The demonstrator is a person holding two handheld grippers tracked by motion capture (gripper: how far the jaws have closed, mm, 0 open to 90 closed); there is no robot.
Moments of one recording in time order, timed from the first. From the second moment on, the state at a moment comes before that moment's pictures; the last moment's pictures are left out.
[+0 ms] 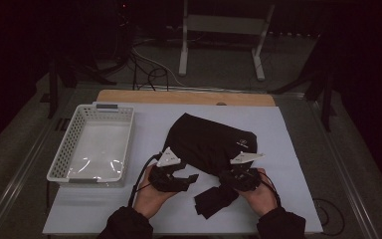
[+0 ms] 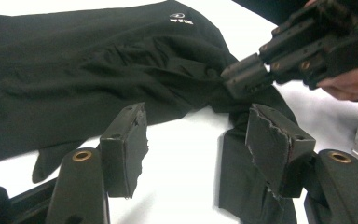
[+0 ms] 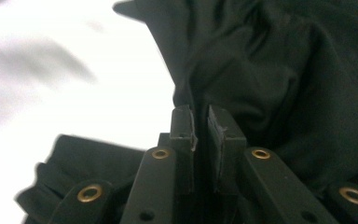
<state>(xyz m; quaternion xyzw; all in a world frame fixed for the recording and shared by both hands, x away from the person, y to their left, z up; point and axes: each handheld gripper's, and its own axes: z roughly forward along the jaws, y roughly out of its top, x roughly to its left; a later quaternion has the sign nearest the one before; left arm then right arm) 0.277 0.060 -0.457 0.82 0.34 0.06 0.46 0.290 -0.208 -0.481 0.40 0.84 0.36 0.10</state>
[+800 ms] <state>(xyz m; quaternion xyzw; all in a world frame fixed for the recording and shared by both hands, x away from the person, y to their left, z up) 0.270 0.048 -0.455 0.82 0.32 0.05 0.46 0.293 -0.199 -0.483 0.40 0.86 0.30 0.10</state>
